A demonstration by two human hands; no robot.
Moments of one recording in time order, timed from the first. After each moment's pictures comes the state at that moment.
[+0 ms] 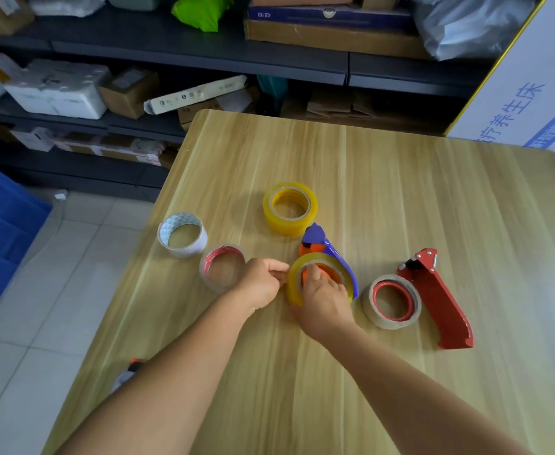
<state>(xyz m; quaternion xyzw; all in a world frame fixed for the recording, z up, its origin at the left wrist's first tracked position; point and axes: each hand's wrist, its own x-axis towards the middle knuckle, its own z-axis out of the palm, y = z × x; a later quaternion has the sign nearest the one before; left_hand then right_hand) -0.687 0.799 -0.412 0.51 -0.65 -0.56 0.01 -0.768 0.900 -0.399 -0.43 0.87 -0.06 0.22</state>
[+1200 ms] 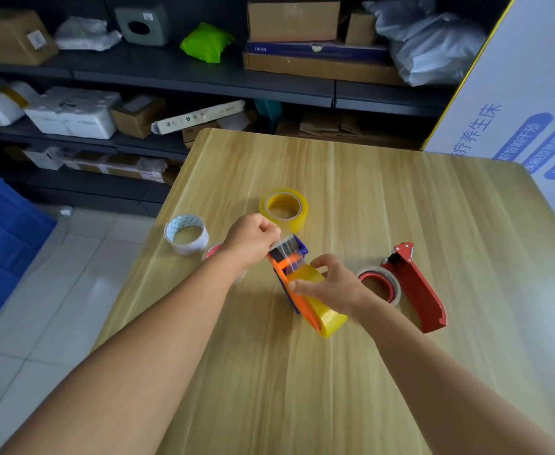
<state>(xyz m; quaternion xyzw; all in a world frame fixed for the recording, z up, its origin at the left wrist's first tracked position) -0.685 0.788 -0.339 0.48 -0.69 -0.52 0.14 -0.791 0.940 -0.342 -0.29 0.80 -0.27 0.45</state>
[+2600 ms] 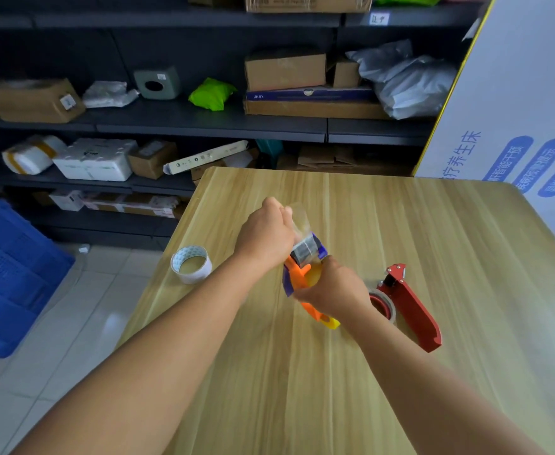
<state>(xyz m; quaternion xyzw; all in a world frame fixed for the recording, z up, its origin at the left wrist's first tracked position) -0.714 0.831 -0.241 0.45 -0.83 -0.28 0.18 -0.792 0.932 -0.303 -0.36 0.89 -0.15 0.23</state>
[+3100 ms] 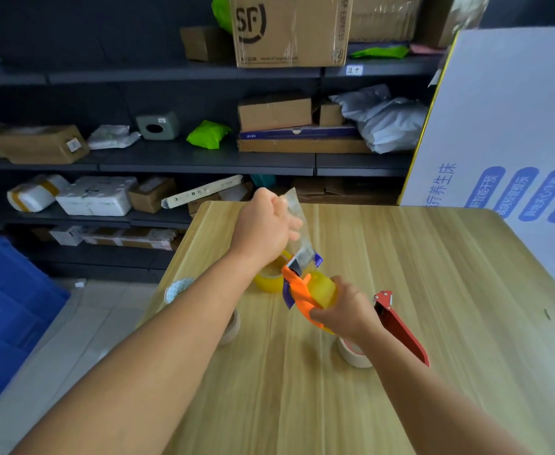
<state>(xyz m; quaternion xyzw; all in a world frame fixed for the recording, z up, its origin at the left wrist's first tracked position) -0.735 0.834 -0.189 0.37 -0.79 -0.39 0.30 -0.825 0.956 -0.297 -0.35 0.86 -0.28 0.24</state>
